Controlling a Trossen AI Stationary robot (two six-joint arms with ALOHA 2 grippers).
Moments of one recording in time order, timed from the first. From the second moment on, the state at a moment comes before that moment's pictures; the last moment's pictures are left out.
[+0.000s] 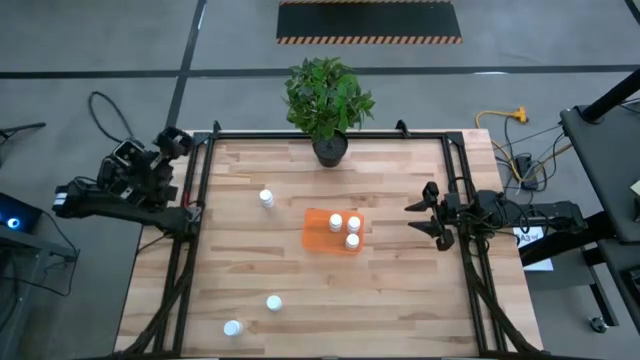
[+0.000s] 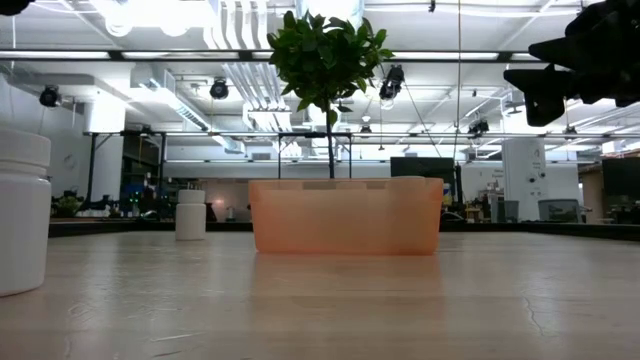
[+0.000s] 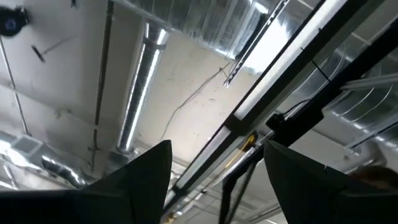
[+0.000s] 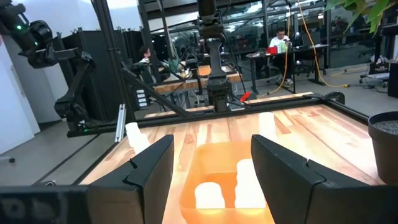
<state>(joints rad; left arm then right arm) -0.03 0.63 0.54 1.22 -0.04 -0.43 0.03 0.04 0.01 0.12 -0.05 0.21</state>
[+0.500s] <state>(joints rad) -0.03 0.85 0.67 1.22 -0.06 -0.66 0.03 0.04 0.01 0.12 -0.05 0.21</state>
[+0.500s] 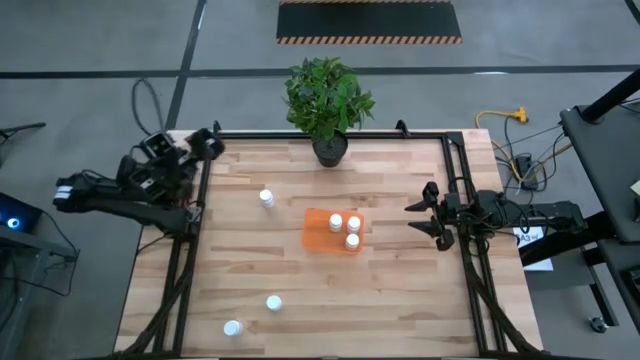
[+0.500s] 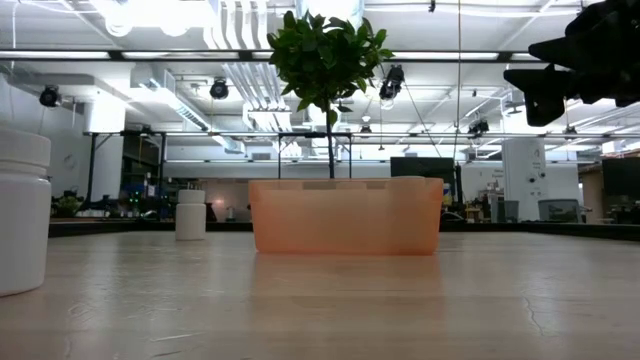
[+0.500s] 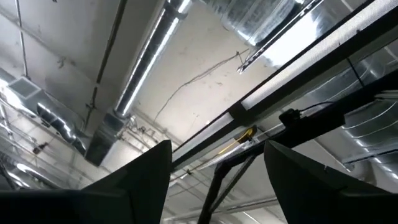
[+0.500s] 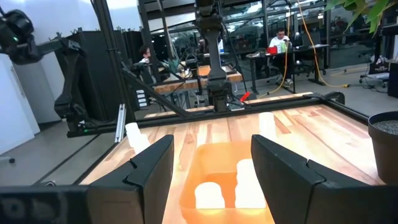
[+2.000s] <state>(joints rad) -0.30 1.27 1.48 0.47 0.47 -0.96 0.03 0.04 0.01 0.12 -0.05 0.21</state>
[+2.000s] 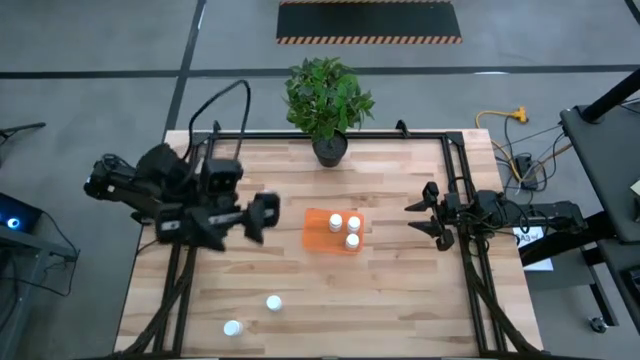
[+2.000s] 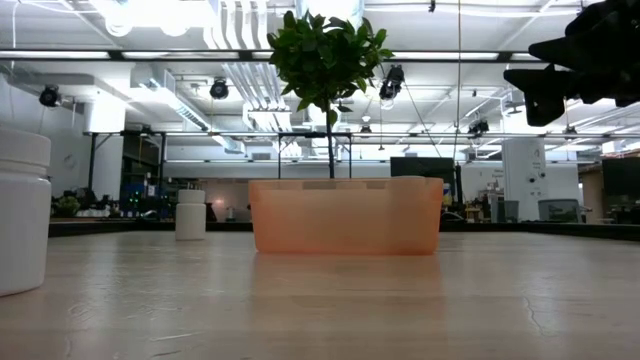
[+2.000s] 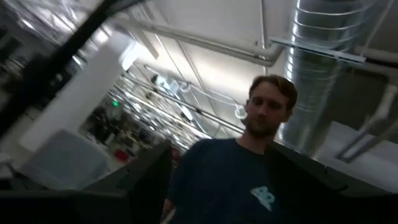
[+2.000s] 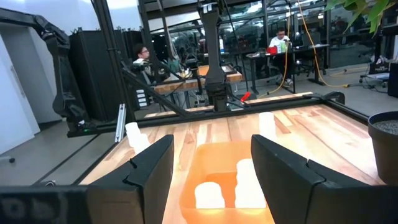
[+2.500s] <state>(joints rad) -0.63 1.23 1.48 0.25 0.49 -1.04 0.03 0.04 0.01 0.12 -0.05 0.21</state>
